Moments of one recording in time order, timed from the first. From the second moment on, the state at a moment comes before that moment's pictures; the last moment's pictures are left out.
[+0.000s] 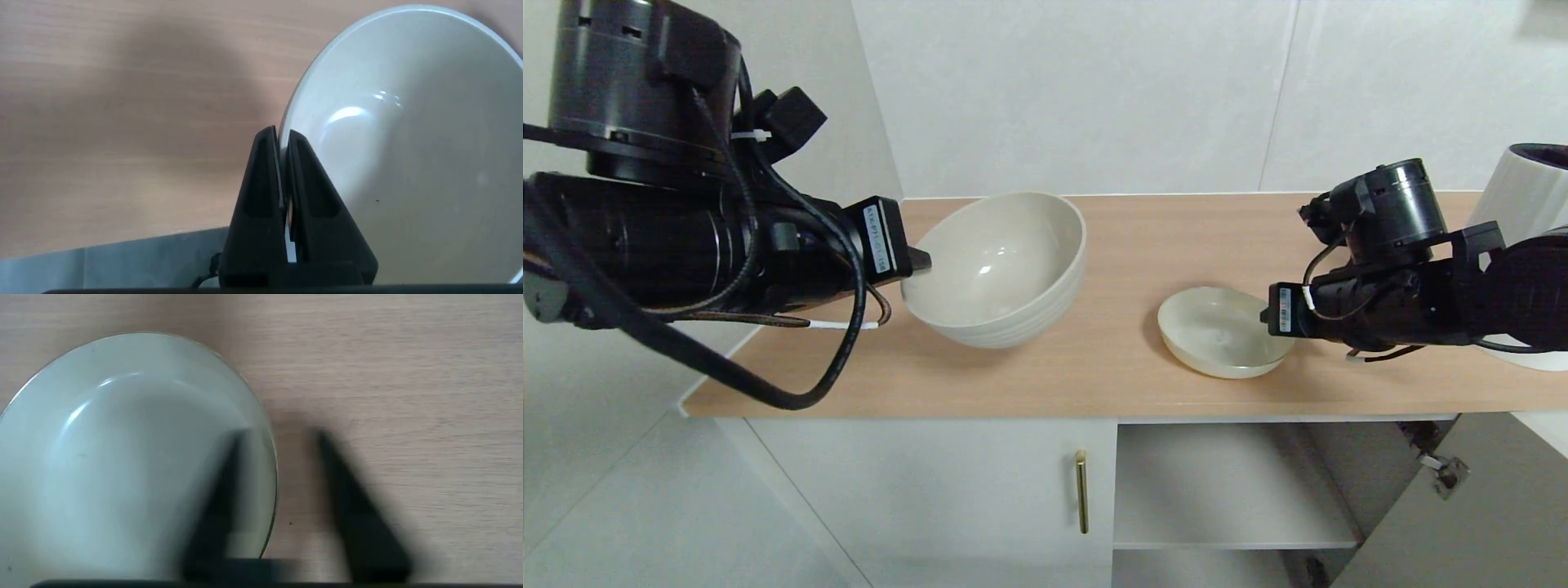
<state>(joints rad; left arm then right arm) -0.51 1.52 -1.33 0.25 0.12 -0.47 0.44 1.75 -1.27 0.11 -0.31 0.32</state>
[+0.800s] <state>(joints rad) -0.54 1.34 -1.16 0.25 0.12 -0.47 0.50 1.53 -1.23 0.29 -0.23 0.33</state>
